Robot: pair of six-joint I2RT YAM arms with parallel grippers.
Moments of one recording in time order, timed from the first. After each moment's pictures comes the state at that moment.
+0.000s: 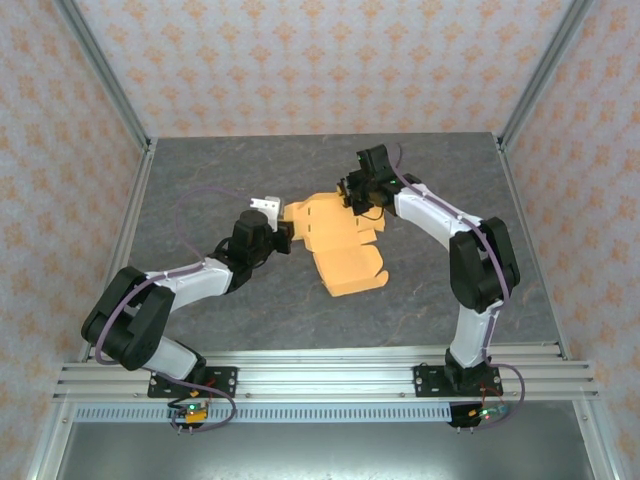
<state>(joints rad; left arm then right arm) -0.45 1.48 0.63 0.38 0.00 -0.33 0.46 1.87 1.43 -0.35 -0.23 1.62</state>
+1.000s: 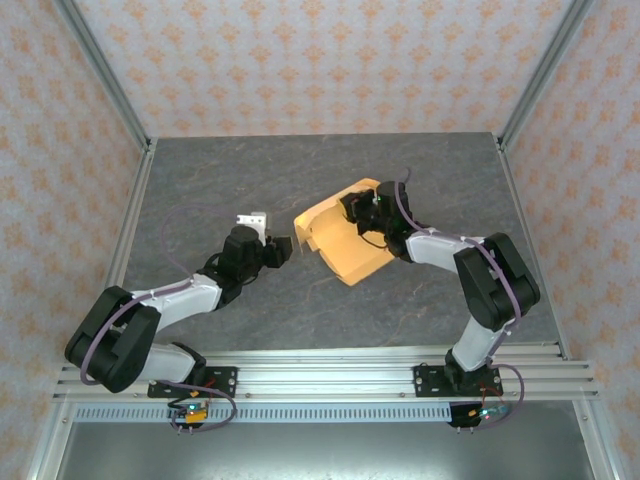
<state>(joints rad) -0.45 1.35 0.48 0.33 -0.03 -0.44 0.46 1.71 0.90 0.47 -0.33 1.55</state>
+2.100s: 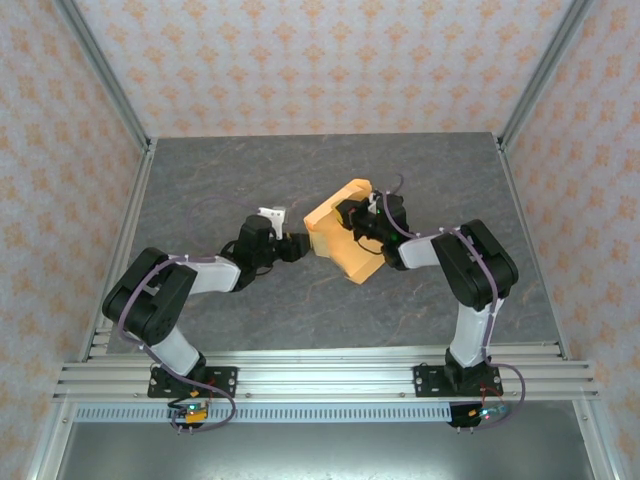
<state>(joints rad) -0.43 1.63 0.61 0.47 0.21 -0.46 0.45 1.89 0.82 0.83 -0.40 1.53</state>
